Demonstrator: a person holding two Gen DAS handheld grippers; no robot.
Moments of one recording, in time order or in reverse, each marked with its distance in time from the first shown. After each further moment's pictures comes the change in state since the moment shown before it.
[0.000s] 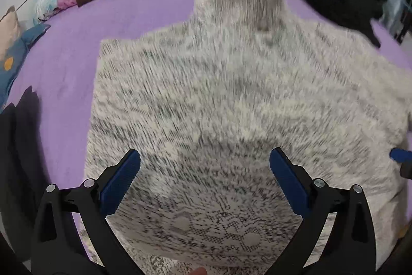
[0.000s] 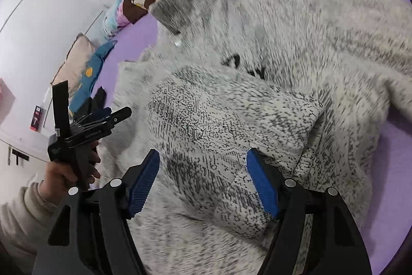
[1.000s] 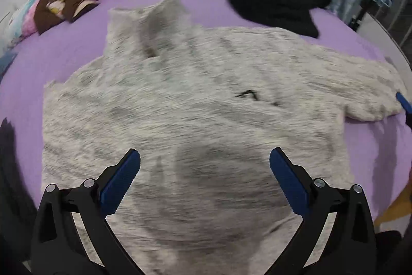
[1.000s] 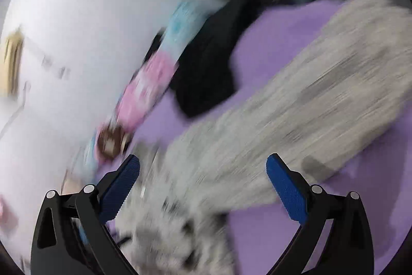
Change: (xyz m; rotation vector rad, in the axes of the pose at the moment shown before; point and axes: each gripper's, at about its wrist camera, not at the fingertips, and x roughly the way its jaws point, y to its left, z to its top) left arm -0.072 -0.141 0.022 0.126 -0.053 -0.179; right arm -0.254 -0.126 -0.030 0.459 -0.731 -0.123
